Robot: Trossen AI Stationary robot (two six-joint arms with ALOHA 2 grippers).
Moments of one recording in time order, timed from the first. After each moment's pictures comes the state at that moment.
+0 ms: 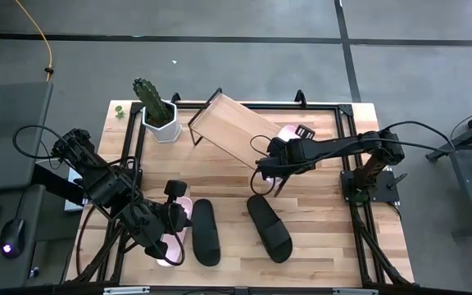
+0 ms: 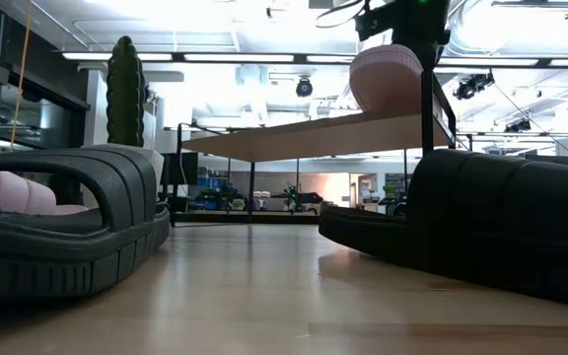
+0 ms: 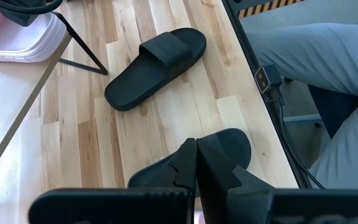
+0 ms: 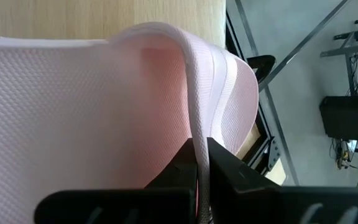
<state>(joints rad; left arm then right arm) -0.60 1.50 1.71 -1.17 -0.38 -0.32 0.10 1.72 1.56 -1.57 0.65 0.65</state>
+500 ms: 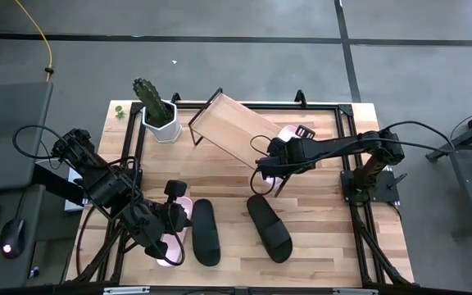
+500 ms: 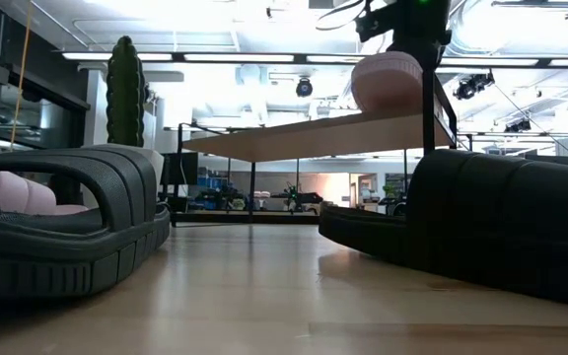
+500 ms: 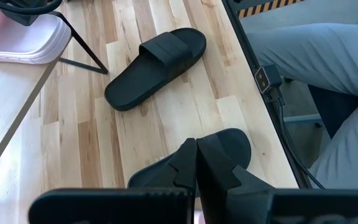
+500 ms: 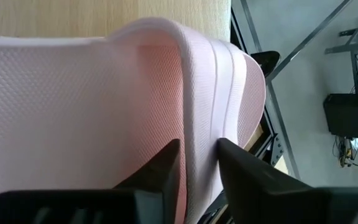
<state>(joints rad) -0.60 1.50 1.71 -1.17 -0.38 -0.32 0.10 1.72 1.56 -1.57 0.63 0.64</state>
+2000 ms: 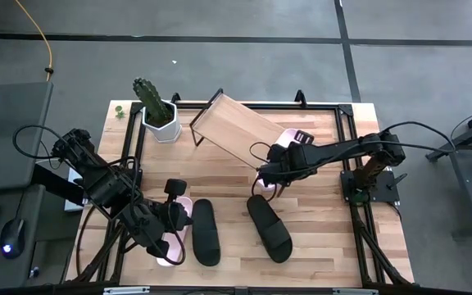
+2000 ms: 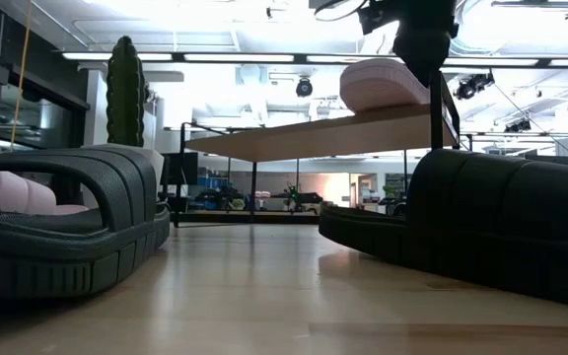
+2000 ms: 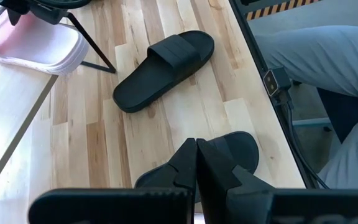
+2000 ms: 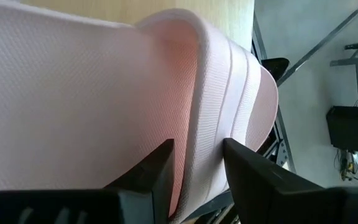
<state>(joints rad) -0.60 1.50 1.71 -1.17 -0.41 -0.32 0.15 1.72 1.56 -1.57 0.62 0.64</state>
